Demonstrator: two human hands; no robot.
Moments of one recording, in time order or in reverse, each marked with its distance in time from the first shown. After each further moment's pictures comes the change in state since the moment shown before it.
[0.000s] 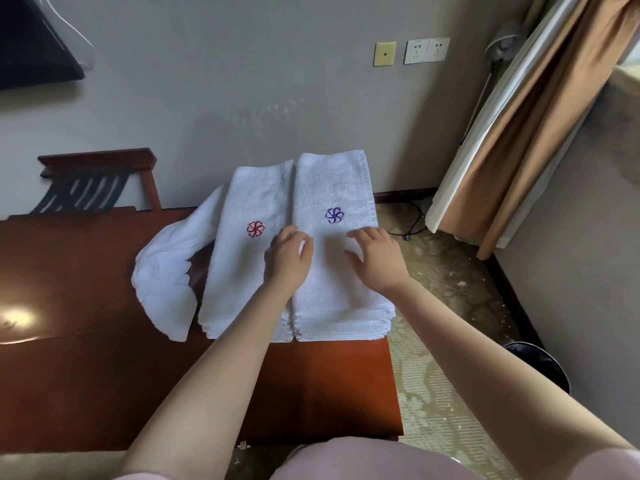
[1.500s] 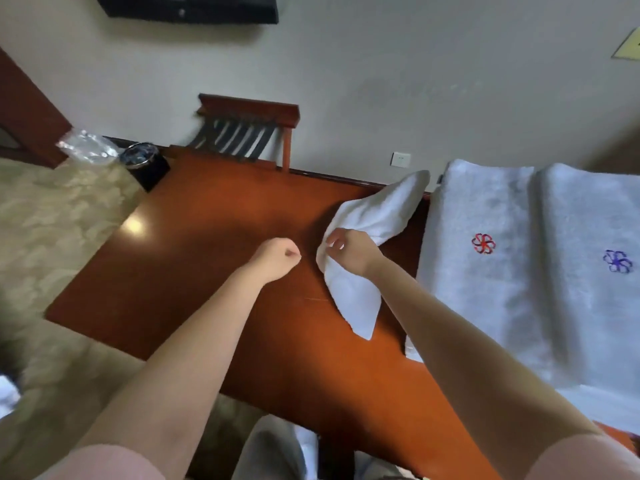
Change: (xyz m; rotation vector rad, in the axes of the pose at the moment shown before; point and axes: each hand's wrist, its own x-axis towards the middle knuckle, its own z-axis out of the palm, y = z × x) left_hand -0.012 -0.373 -0.245 0.036 -0.232 -0.440; right_hand 0.136 -0.383 0.204 0.268 -0.499 -0.154
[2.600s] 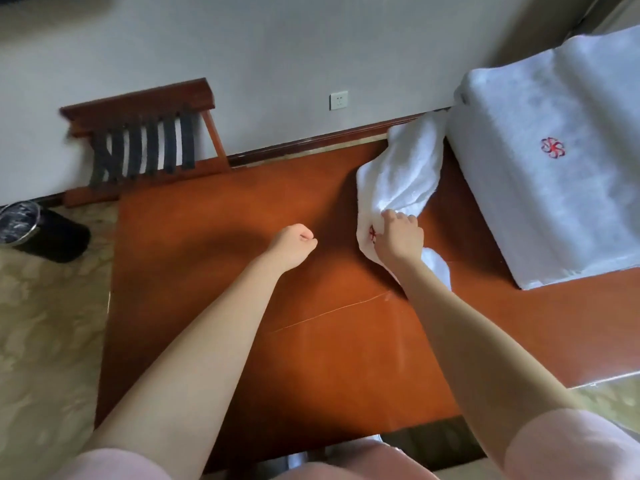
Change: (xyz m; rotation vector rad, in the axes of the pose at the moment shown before) left_hand 0.139 -0.113 -0.064 0.035 -0.420 0.172; right_hand 0.099 -0.030 0.131 -0.230 0.479 0.785
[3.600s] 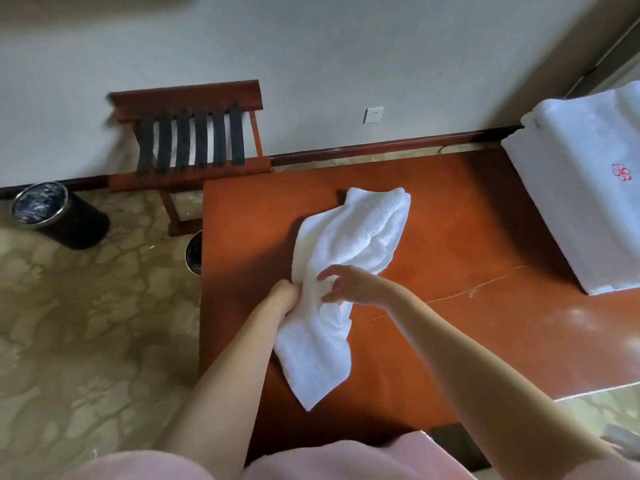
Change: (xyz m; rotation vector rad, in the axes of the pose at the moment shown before) left_hand -0.049 -0.219 -0.066 -0.429 -0.121 -0.425; right_hand -0.122 -0.226 0.045 0.400 -0.820 -0.223
